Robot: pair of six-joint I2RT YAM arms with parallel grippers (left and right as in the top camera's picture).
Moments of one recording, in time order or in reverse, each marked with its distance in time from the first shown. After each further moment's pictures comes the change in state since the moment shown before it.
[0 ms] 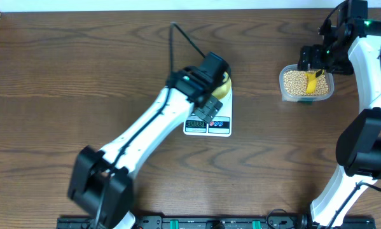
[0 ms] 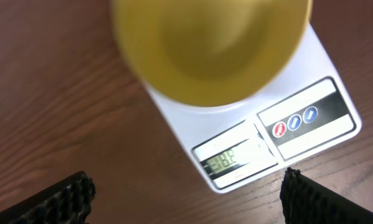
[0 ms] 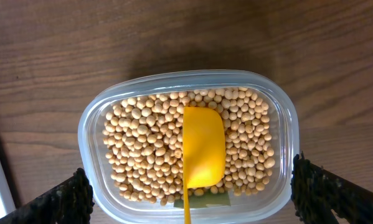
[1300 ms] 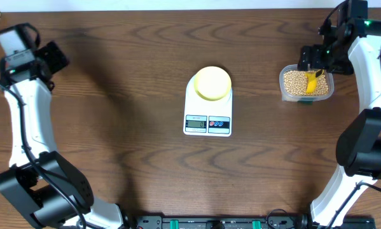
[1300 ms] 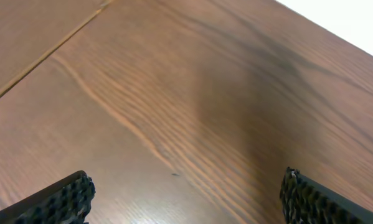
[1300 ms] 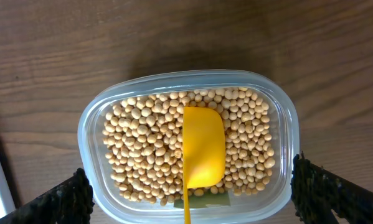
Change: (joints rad) left arm 1.028 -0.019 0.000 0.405 0.022 -0.246; right arm 0.000 0.000 0.000 0.000 0.000 0.000
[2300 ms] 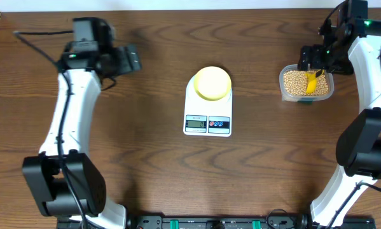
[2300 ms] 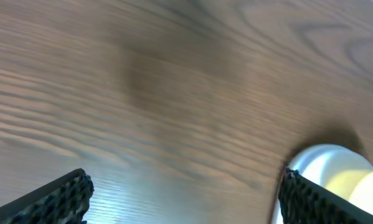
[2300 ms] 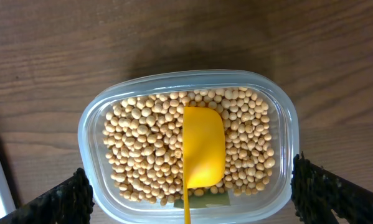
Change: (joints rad) left arm -0.389 0.001 0.000 -0.191 0.295 -0.053; right arm 0.000 0.000 0.000 0.000 0.000 0.000
